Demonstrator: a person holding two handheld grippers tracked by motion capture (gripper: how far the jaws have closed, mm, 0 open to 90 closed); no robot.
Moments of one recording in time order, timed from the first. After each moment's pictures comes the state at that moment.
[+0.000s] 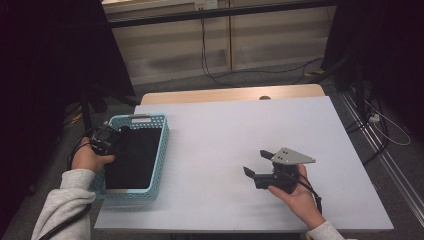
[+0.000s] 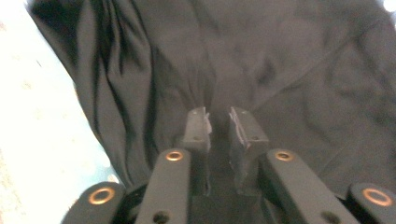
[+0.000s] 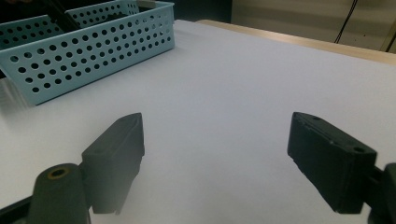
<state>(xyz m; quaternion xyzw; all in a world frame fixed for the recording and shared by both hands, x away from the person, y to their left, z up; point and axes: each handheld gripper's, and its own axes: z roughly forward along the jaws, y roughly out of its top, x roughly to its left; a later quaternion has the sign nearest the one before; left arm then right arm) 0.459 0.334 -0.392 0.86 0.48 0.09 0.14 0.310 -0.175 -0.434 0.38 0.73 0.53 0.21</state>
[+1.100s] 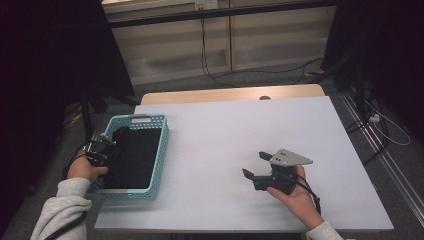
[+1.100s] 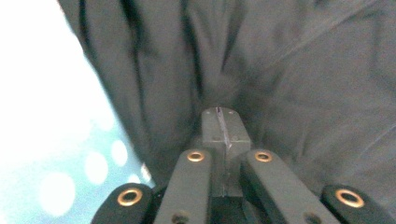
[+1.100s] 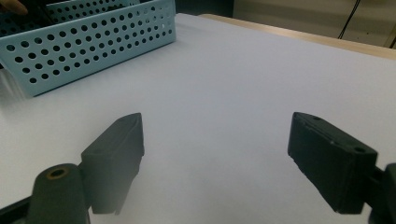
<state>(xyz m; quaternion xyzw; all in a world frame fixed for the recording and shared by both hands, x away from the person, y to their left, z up) 0.447 0.362 -0.422 0.85 0.51 0.04 0.11 0.310 -0.173 -0.439 0.38 0.74 0.52 0.21</state>
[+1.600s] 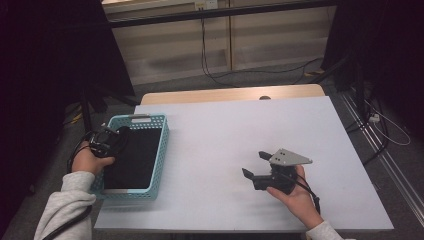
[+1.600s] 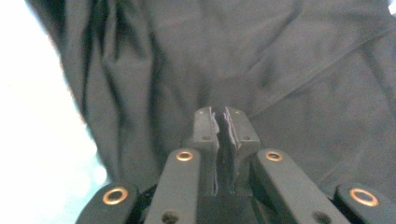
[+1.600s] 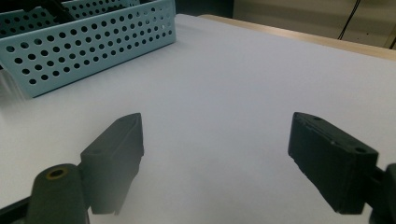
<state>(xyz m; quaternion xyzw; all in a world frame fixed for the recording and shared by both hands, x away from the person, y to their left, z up) 0.460 0.331 -0.393 0.85 0.50 0.07 0.15 0.311 -0.172 -0.439 0.38 0.74 0.52 0.21</state>
